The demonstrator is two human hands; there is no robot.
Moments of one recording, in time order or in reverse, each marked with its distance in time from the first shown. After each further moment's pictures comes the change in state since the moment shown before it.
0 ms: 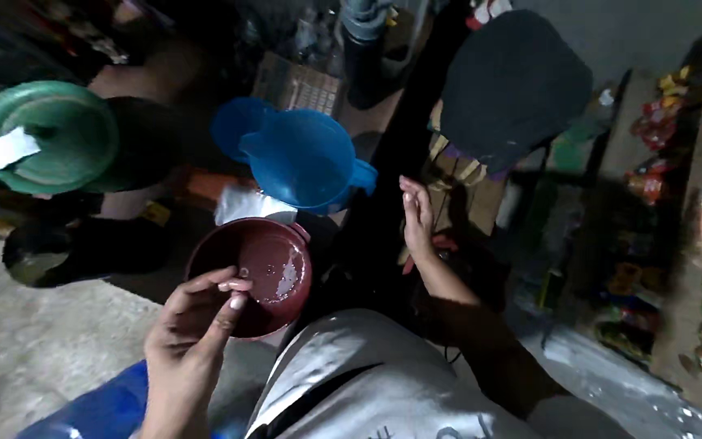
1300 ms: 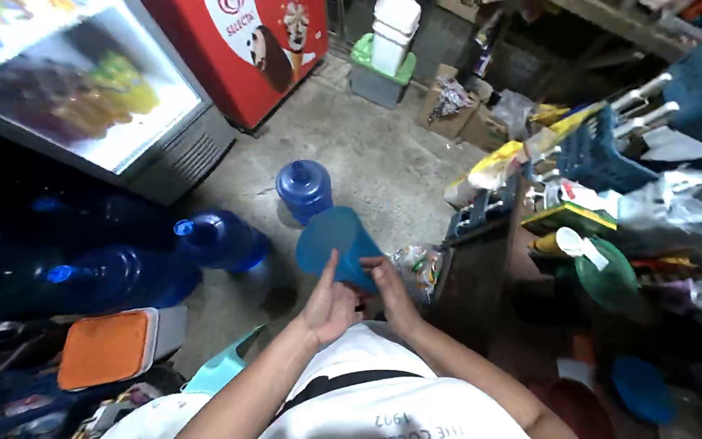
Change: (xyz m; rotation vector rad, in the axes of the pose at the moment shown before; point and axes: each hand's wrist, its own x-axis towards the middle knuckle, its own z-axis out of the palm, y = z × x) left_hand -0.368 -0.003 -0.289 -1.188 1.089 -0.325; right_hand -0.406 -0.262 0.465 0.172 -1.931 -0.075
